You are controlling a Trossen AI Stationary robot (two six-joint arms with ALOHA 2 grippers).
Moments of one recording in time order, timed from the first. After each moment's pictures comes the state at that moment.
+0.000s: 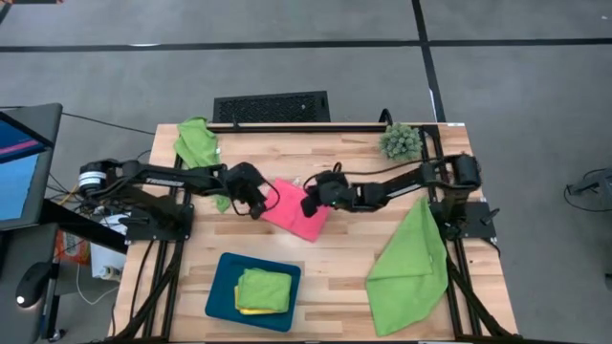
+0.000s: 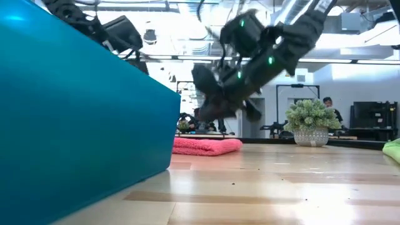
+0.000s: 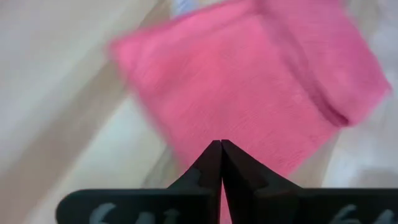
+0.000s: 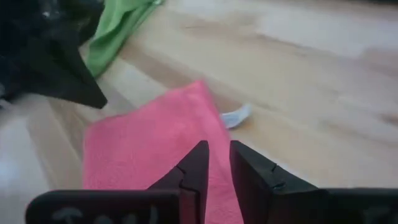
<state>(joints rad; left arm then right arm) 0.27 1.31 0.56 -0.15 0.07 -0.37 -0.02 1.86 0.93 0.30 0.43 0.65</state>
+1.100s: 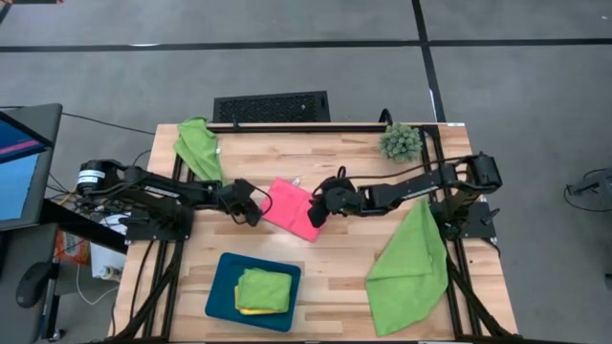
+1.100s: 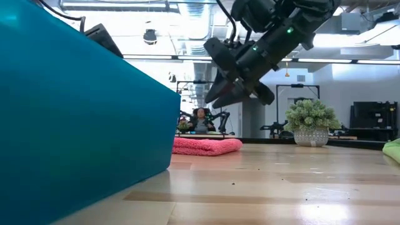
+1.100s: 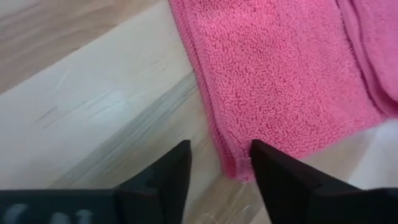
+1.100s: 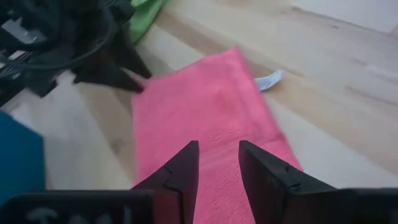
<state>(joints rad) 0.12 1.33 0.36 0.01 -0.07 -0.76 0.06 1.71 0.93 0.08 0.37 0.69</state>
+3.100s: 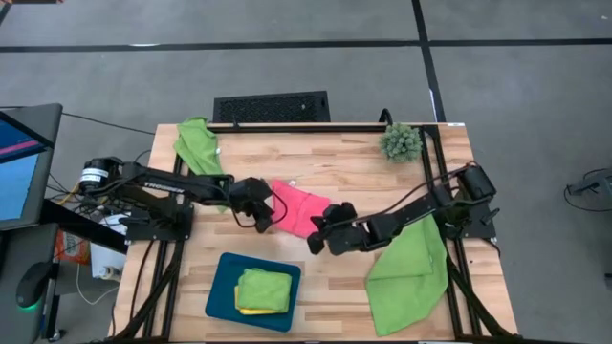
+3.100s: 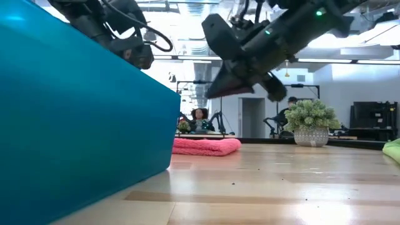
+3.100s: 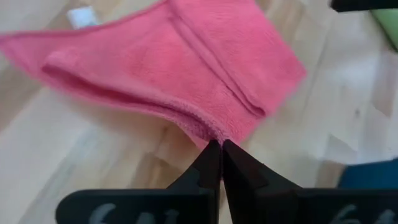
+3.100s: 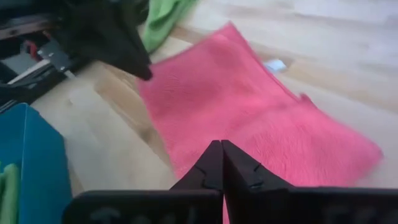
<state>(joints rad) 0.06 1.33 0.68 -0.23 0.02 -0.53 0.33 1.81 0.96 0.12 0.73 0.86</state>
